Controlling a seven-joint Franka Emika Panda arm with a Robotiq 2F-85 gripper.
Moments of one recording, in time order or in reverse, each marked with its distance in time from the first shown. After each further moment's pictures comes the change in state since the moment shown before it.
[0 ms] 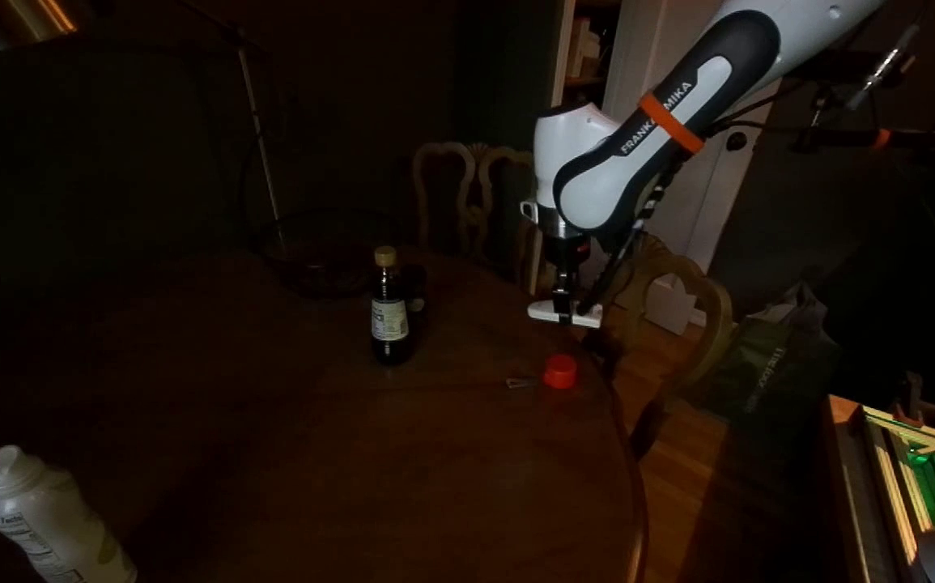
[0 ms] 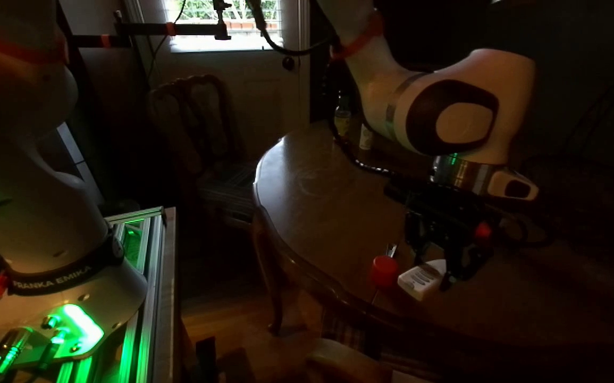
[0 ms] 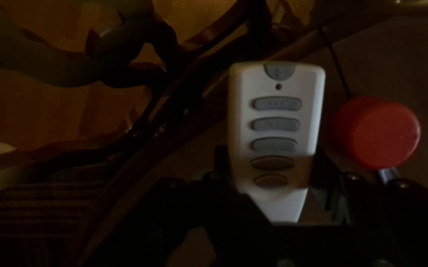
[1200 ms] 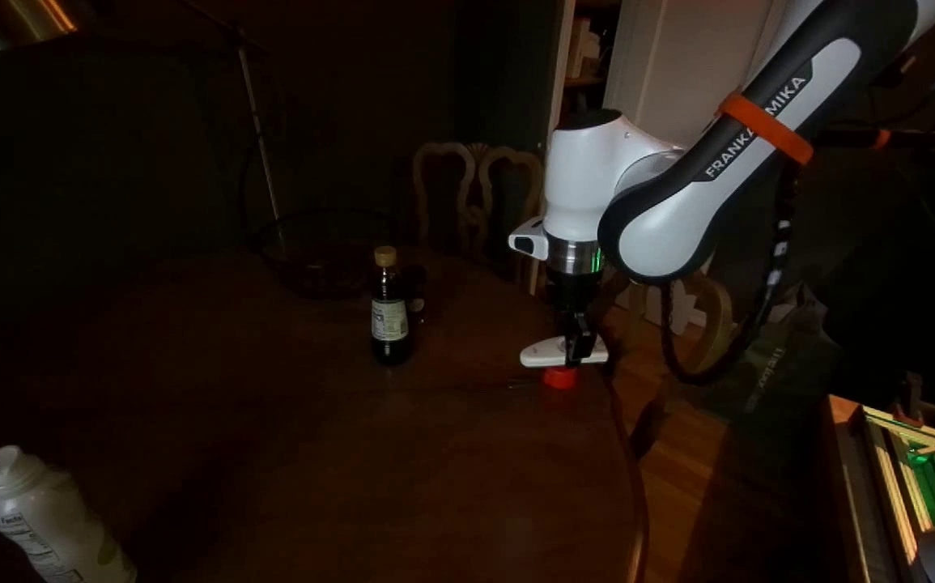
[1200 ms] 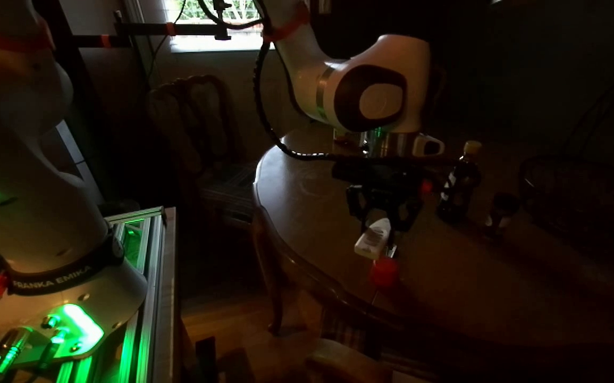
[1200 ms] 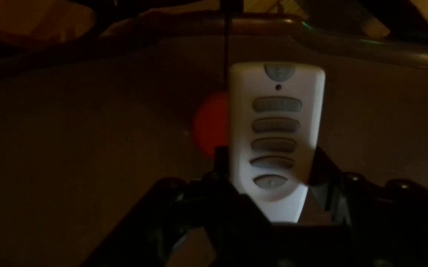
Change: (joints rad) arm 0.070 -0.173 0.112 -0.271 -0.083 0.149 -0.192
